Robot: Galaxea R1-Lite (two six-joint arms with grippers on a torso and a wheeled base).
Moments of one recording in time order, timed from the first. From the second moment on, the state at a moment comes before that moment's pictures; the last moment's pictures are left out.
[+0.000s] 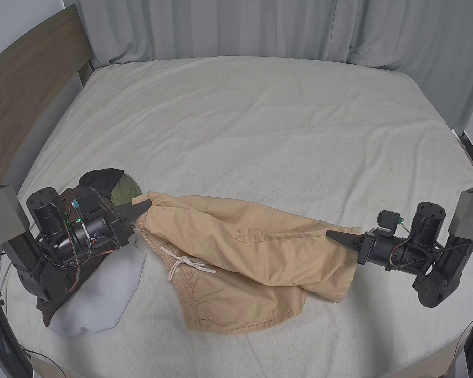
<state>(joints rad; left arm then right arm) -0.06 2.05 -0.50 -1.55 -0.72 -0.16 0.22 2.11 -0.42 -1.55 0.68 0.42</state>
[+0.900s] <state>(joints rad) -0.05 1.99 -0.54 -1.55 -0.72 -0.16 0.23 2.03 -0.41 -1.55 0.67 0.42</state>
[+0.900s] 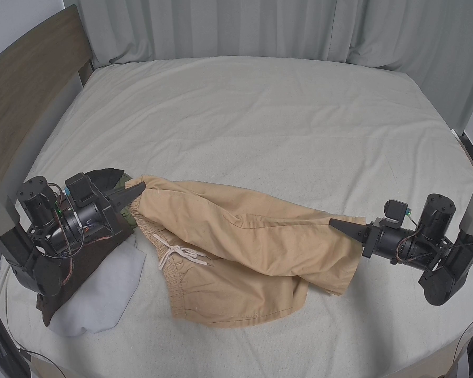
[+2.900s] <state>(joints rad) -0.04 1.98 -0.55 -1.55 -0.72 -0.15 0.17 1.92 -0.49 -1.55 0.67 0.42</state>
